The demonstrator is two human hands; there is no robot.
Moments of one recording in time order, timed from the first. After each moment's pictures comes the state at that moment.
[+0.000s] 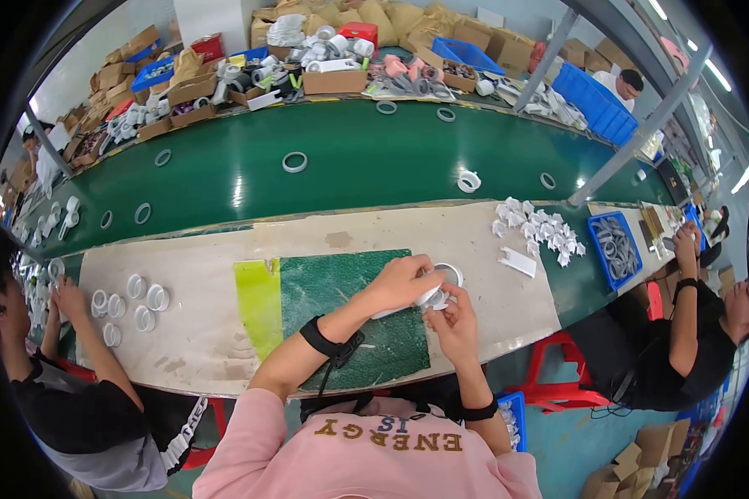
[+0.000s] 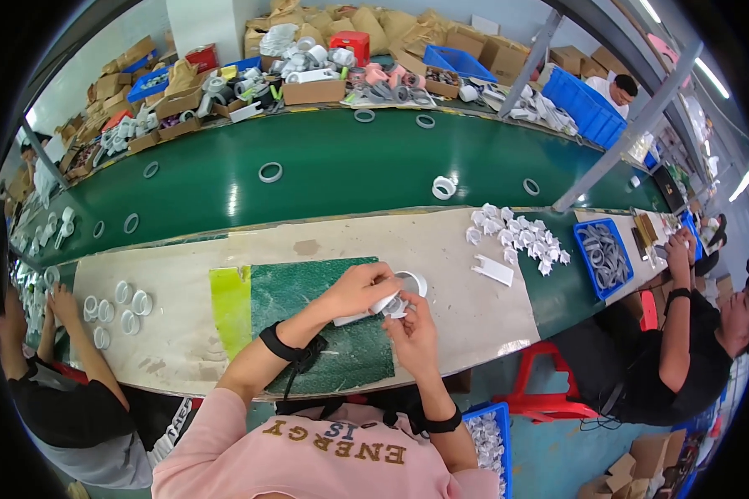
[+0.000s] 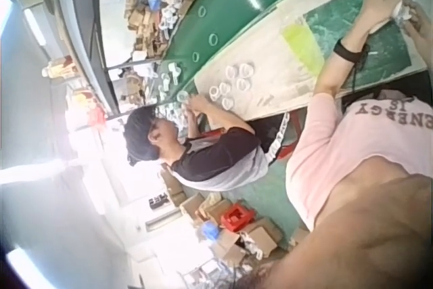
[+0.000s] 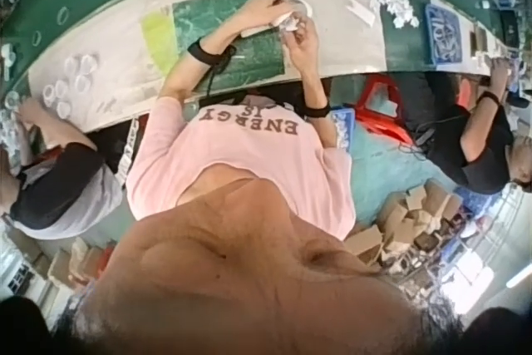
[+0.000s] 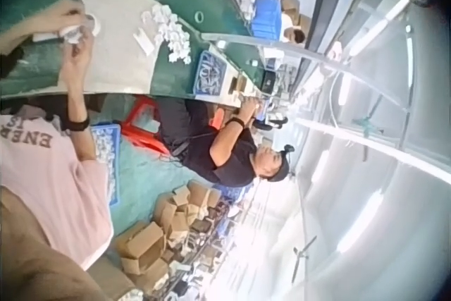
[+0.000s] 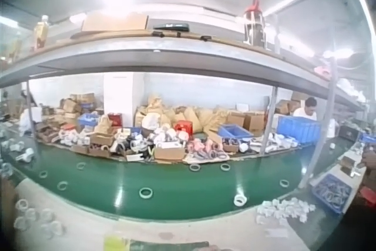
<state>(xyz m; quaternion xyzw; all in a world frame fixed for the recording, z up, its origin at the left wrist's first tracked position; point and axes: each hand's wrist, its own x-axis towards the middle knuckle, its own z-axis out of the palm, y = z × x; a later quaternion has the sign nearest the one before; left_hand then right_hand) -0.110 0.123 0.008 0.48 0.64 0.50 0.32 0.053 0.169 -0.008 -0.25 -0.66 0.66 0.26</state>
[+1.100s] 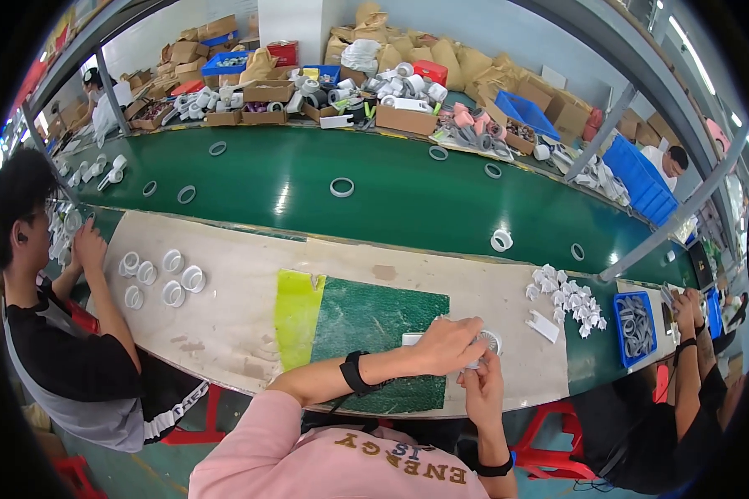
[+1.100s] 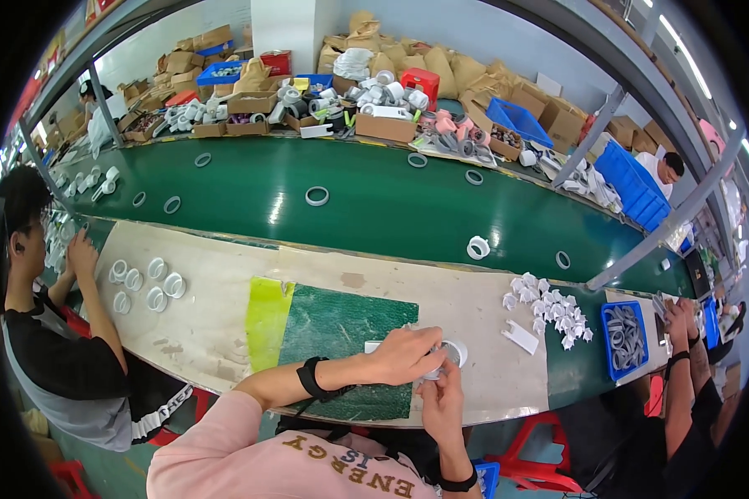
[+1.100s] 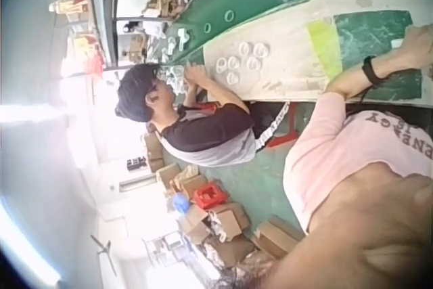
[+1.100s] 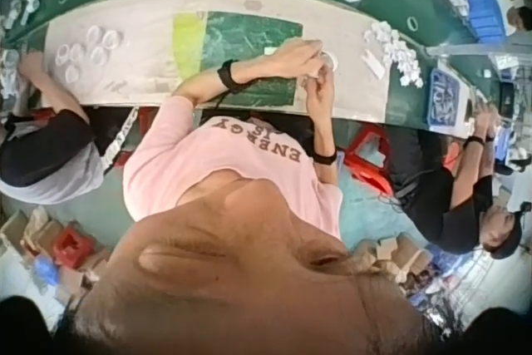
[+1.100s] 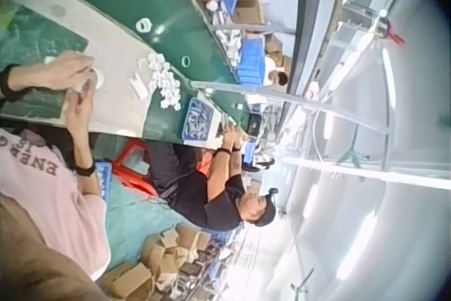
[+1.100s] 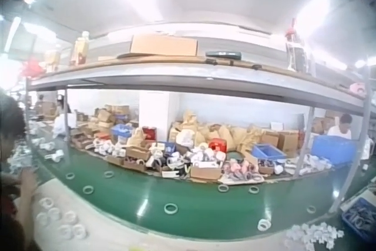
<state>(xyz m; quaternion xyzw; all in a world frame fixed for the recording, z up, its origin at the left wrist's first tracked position) -0.072 0.106 0.026 0.57 0.66 0.47 0.13 0.076 0.155 0.024 -0.22 -0.72 0.62 0.23</state>
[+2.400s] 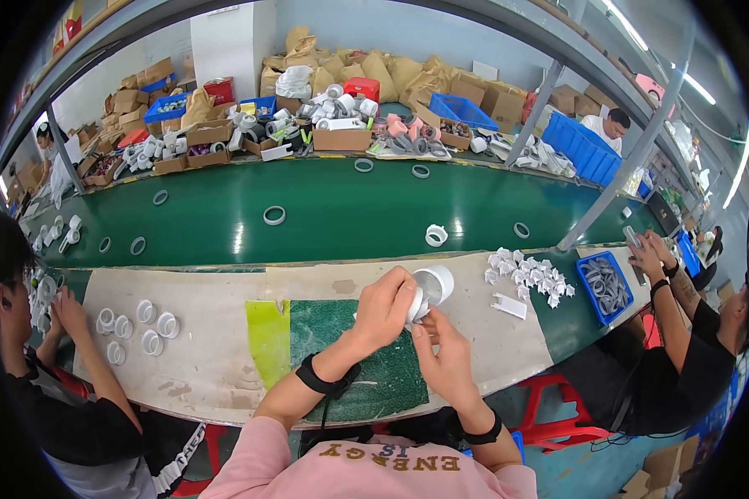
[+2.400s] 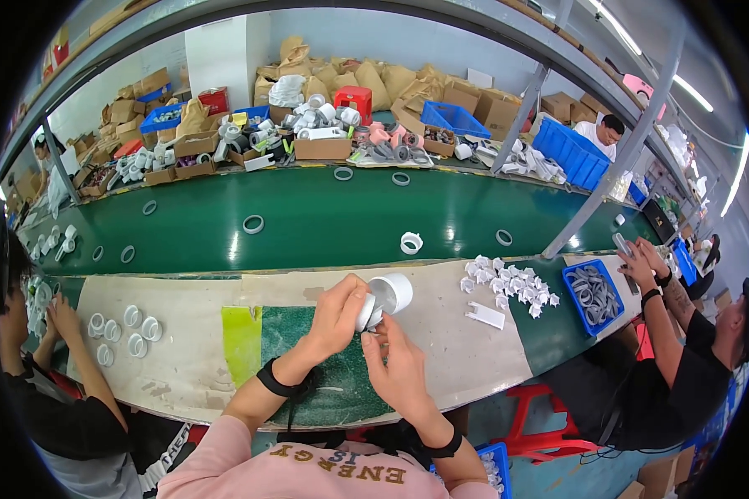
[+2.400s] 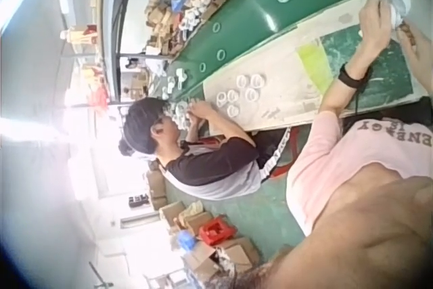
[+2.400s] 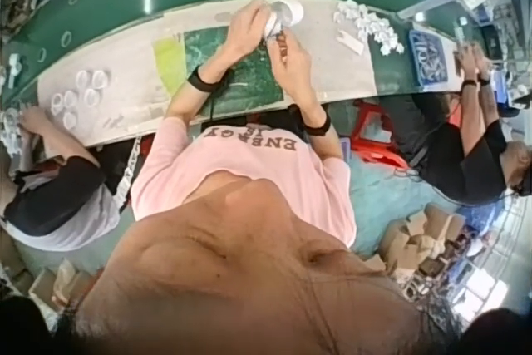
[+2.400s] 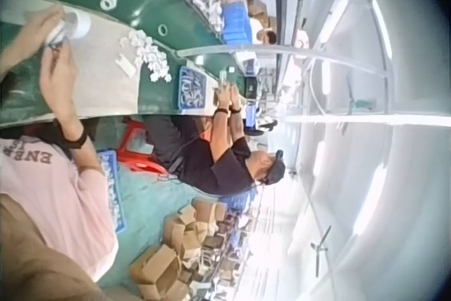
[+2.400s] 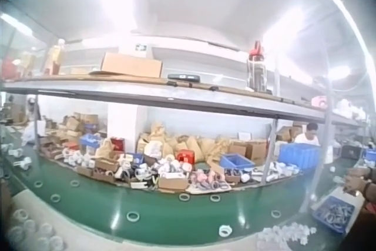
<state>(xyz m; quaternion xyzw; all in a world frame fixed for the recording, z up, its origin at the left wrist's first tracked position) -0.114 0.088 0.069 0.46 0.62 0.63 0.04 0.024 0.135 0.082 -0.18 -0.84 0.38 0.33</state>
